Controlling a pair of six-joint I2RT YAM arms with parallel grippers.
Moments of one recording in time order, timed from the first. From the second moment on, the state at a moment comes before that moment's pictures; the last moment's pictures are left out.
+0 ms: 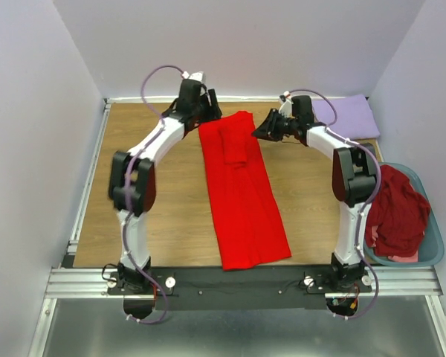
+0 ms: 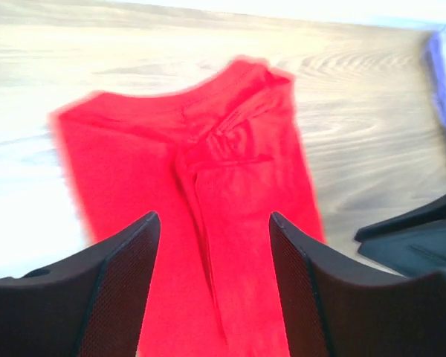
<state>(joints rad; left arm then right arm) -0.33 2.16 1.83 -0.24 0.09 -0.44 0.20 2.19 1.59 -0.05 -0.64 0.59</state>
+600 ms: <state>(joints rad) -0.33 1.00 0.76 0.01 -0.25 -0.31 0.45 2.27 1.54 -0.02 -0.79 0.52</state>
